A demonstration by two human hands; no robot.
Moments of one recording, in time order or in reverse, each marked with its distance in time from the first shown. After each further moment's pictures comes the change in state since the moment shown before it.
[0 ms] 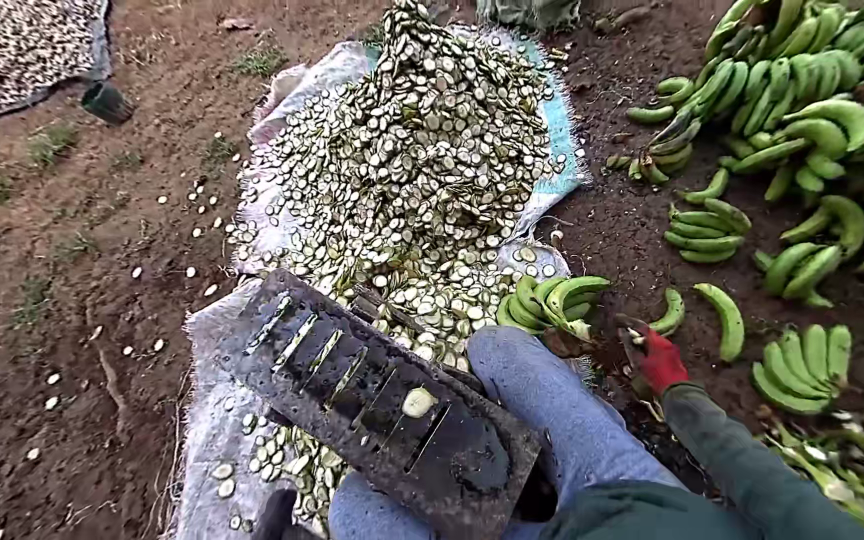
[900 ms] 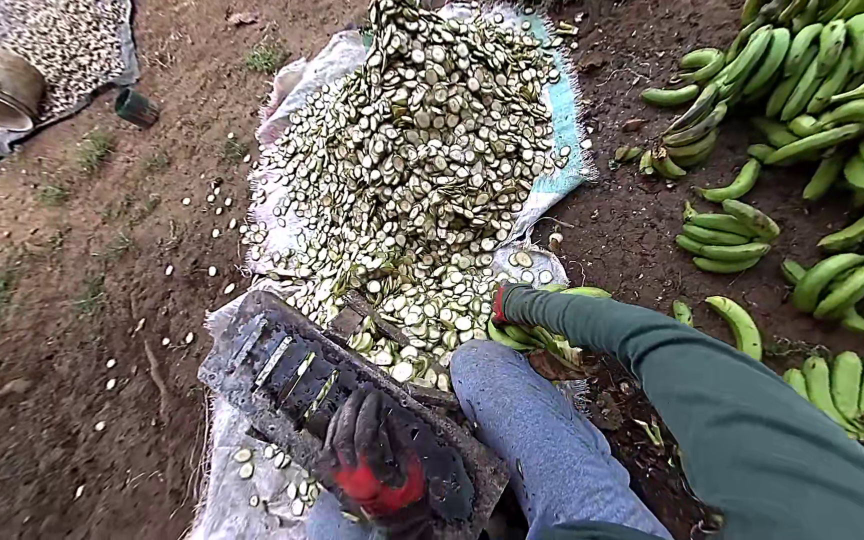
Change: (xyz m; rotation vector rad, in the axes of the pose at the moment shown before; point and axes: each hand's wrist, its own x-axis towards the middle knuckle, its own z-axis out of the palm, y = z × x) left_hand 0.010 0.023 0.145 0.633 -0.133 0.397; right_hand 0.202 -0.169 0.131 -0.747 -0.913 -0.325
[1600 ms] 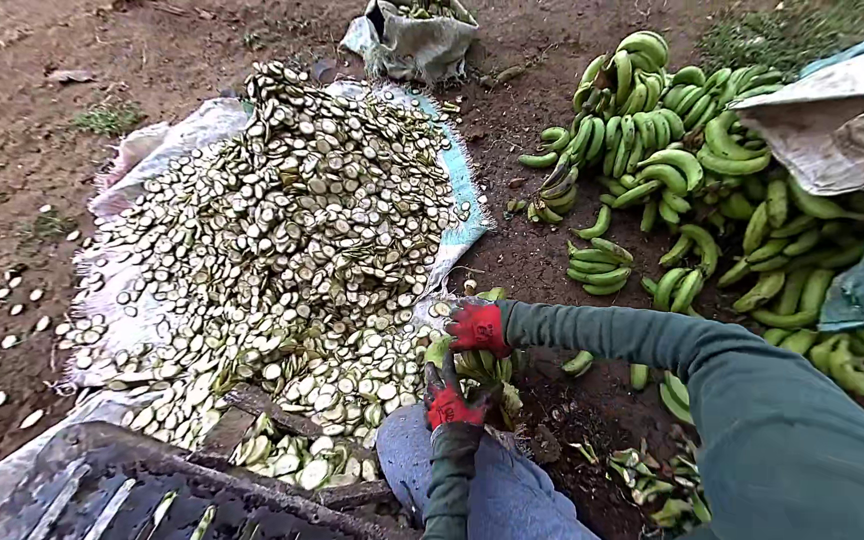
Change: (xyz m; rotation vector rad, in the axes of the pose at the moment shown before) left_hand 0.008 0.141 0.178 -0.285 -0.979 -0.353; right_hand -0.157 0.094 -0.049 -0.331 0.307 -0.501
